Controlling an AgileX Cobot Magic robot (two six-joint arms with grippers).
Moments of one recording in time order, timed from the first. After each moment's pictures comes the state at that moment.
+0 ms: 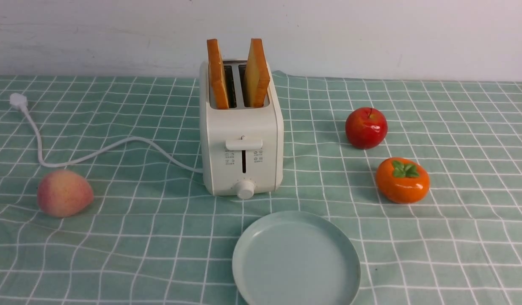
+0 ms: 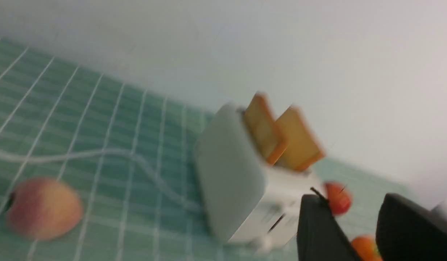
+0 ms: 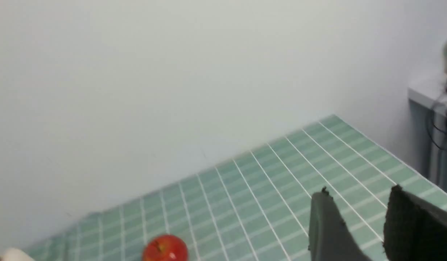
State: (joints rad) right arm -0.10 0.75 -1.01 -0.24 0.55 0.54; left arm -0.13 0.62 -0.76 -0.19 0.52 -0.34
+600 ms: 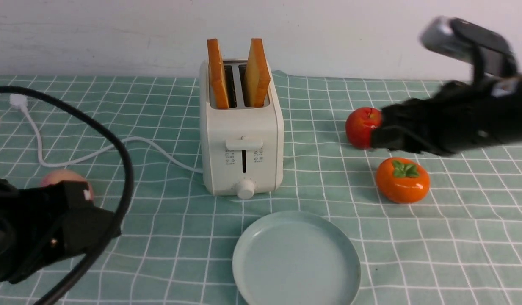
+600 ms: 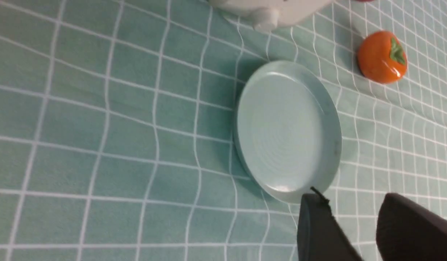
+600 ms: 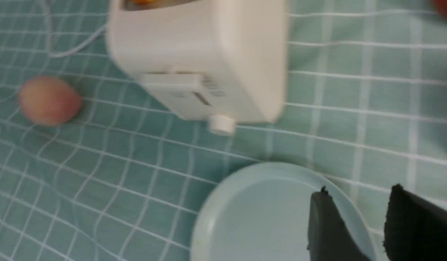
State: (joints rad) right arm 0.38 1.44 -1.26 0.47 0.63 -0.10; left arm -0.23 0.84 -0.77 -0.48 0.80 -0.35
